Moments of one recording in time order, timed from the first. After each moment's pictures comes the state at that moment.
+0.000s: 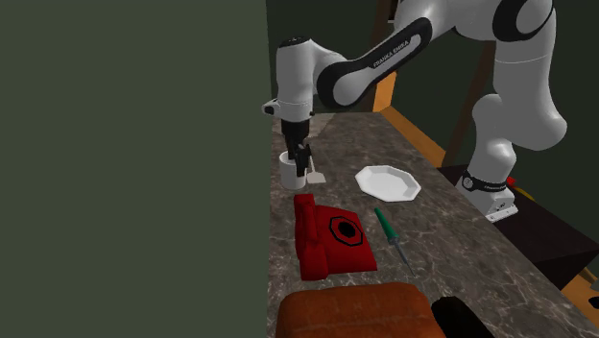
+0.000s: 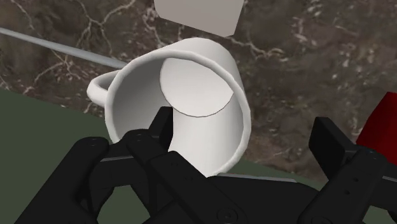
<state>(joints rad) -0.08 0.36 0.00 -1.74 -0.06 2.09 -0.15</state>
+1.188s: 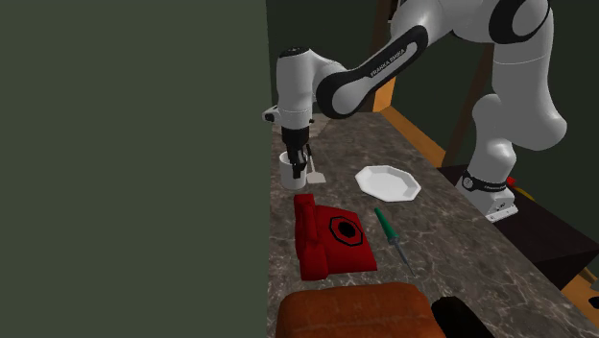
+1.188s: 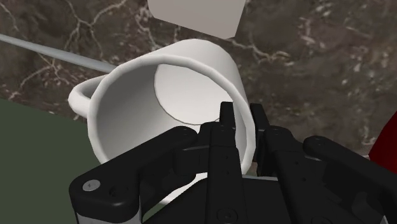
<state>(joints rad) -0.08 0.38 0.00 -1.76 -0.06 2.14 -0.14</state>
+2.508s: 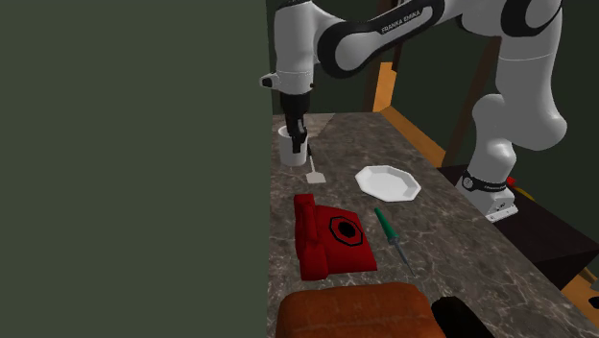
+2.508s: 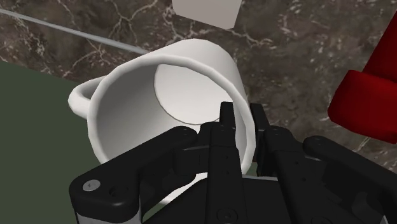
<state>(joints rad) -0.08 0.31 0.00 -1.64 -0.06 1.94 -0.15</state>
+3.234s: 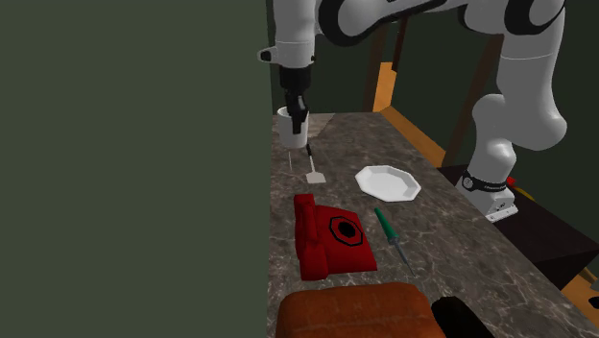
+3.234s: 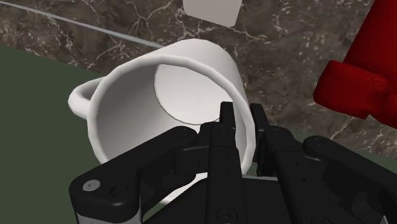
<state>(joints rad) -0.08 0.29 0.00 -1.52 -0.05 1.80 -0.16</state>
